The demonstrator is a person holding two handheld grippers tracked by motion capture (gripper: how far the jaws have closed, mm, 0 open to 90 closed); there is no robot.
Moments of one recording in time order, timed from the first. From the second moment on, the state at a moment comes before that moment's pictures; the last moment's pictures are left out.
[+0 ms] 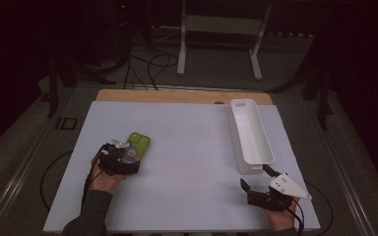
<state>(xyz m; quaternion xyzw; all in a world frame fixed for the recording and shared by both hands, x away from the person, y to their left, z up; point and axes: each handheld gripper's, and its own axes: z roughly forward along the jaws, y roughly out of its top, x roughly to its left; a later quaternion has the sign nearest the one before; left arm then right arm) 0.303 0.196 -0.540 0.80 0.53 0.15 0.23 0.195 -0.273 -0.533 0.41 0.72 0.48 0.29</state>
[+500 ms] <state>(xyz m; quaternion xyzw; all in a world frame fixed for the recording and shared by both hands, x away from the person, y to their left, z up) 0.299 0.193 -0.527 0.80 0.52 0.18 0.25 0.195 -0.274 -0.533 0.41 0.72 0.48 0.28</state>
